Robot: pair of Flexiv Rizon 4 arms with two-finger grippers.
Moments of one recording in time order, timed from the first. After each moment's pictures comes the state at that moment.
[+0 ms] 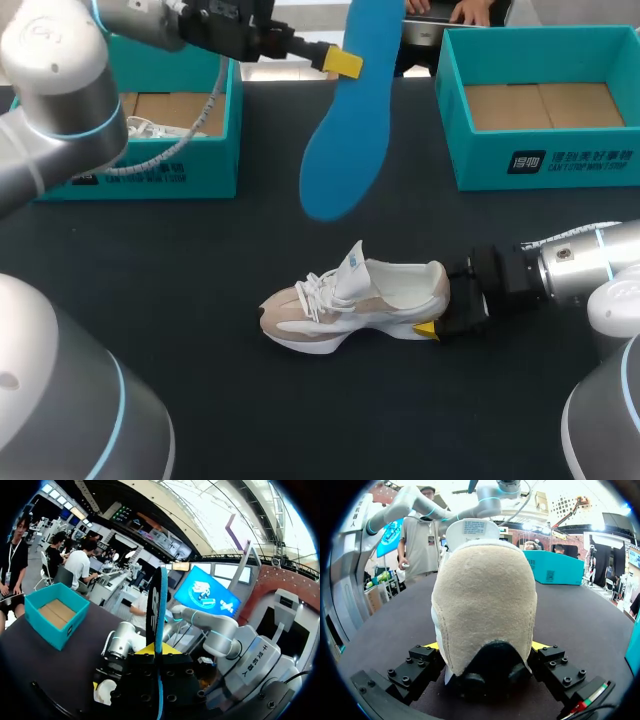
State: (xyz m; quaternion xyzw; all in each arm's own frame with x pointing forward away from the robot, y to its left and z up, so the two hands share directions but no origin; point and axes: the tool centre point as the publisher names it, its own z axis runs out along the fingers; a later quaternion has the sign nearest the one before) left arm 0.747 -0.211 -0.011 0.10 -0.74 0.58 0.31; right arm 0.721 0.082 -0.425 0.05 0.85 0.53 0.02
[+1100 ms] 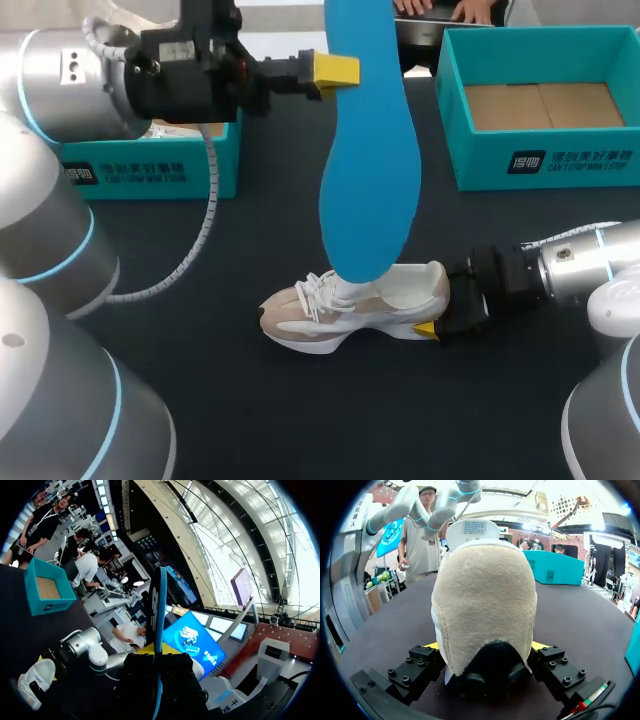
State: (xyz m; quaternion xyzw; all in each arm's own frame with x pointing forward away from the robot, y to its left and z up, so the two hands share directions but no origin) left arm 0.633 -0.204 0.066 0.27 -0.60 0.64 0.39; right arm 0.722 0.082 -0.426 0.05 0.85 0.53 0.02
